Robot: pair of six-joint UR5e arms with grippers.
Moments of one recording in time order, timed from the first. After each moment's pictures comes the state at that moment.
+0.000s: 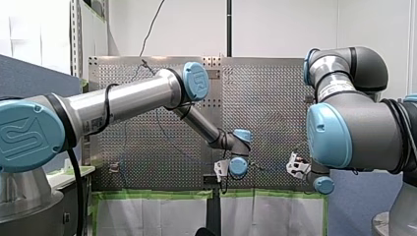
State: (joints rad) left arm -0.76 -2.80 -0.93 -2.73 -2.10 -1.88; right arm 1.59 -0.49 1.61 -1.20 1.23 1.89
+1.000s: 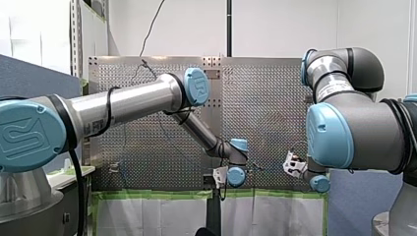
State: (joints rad) left arm -0.75 -2.84 -0.96 -2.62 -2.07 -1.86; right arm 1.61 -0.49 1.58 -1.20 1.23 1.89
